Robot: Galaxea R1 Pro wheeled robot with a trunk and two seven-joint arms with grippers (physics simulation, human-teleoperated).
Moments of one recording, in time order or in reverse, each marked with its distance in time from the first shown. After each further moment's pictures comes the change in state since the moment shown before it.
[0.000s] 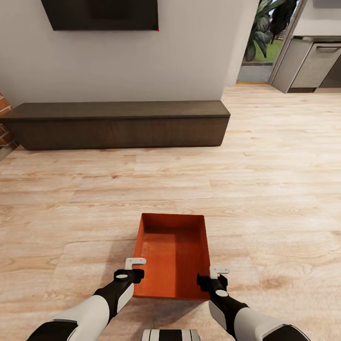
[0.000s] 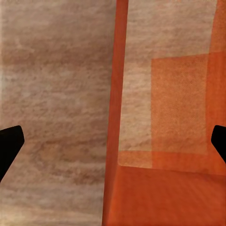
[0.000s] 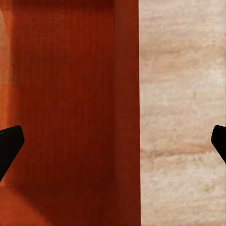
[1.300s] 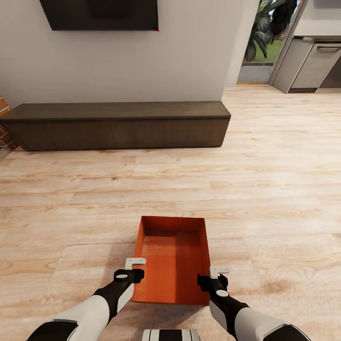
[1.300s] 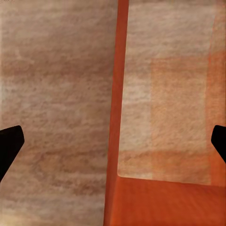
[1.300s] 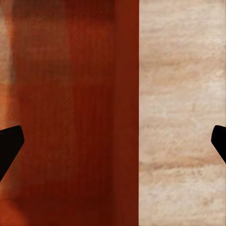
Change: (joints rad) left arm 0.000 0.000 0.000 0.000 0.000 0.000 0.000; right arm 0.000 -0.003 0.005 0.000 0.009 0.000 0.001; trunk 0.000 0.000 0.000
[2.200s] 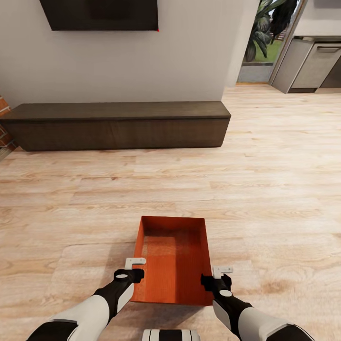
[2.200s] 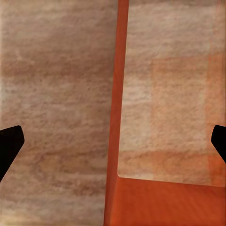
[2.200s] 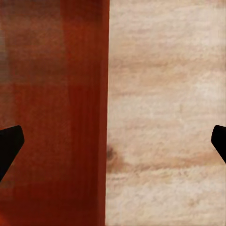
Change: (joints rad) left arm 0.000 0.000 0.000 -0.001 0.000 0.000 0.000; right arm 0.000 -0.023 0.003 0.000 0.006 0.000 0.000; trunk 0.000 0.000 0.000
